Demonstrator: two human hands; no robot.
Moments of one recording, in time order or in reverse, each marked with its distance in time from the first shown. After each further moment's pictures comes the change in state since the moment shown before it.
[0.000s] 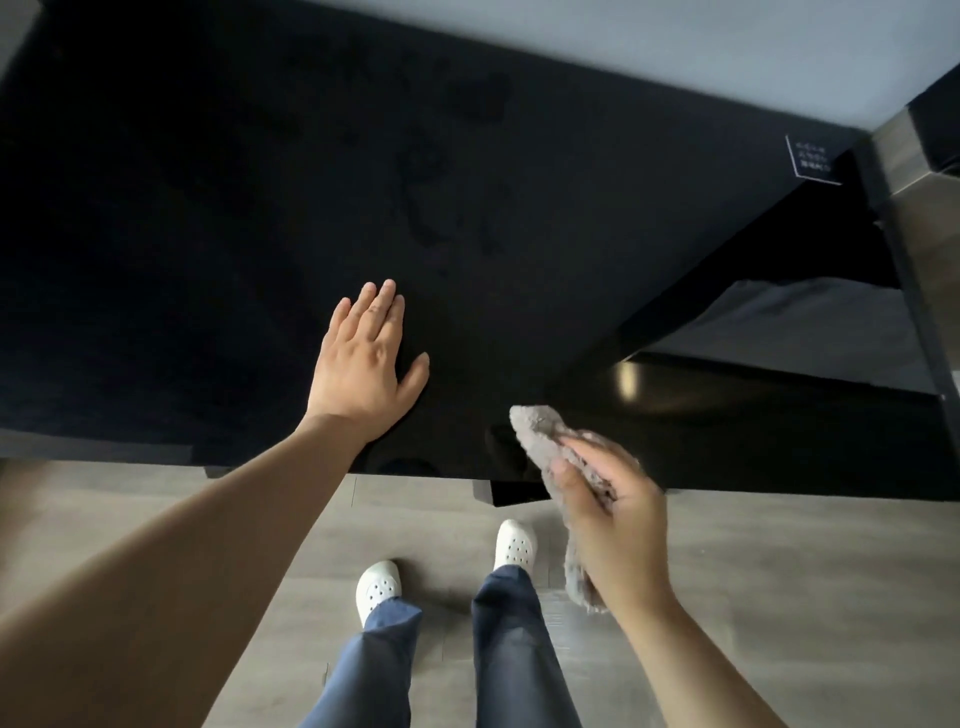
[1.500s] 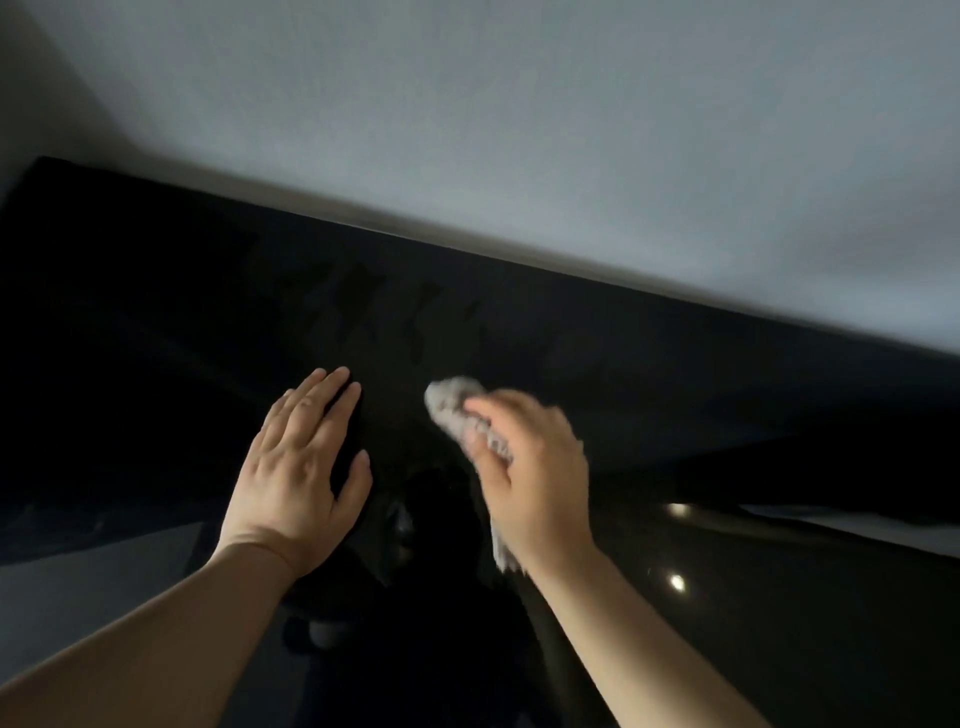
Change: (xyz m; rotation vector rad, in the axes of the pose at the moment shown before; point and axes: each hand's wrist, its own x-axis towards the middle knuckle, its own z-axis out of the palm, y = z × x) left_hand 0.245 -0.088 -0.016 -0.015 0.087 -0.138; right_hand 0.394 -0.054 0.146 -0.292 -0.209 -0.388
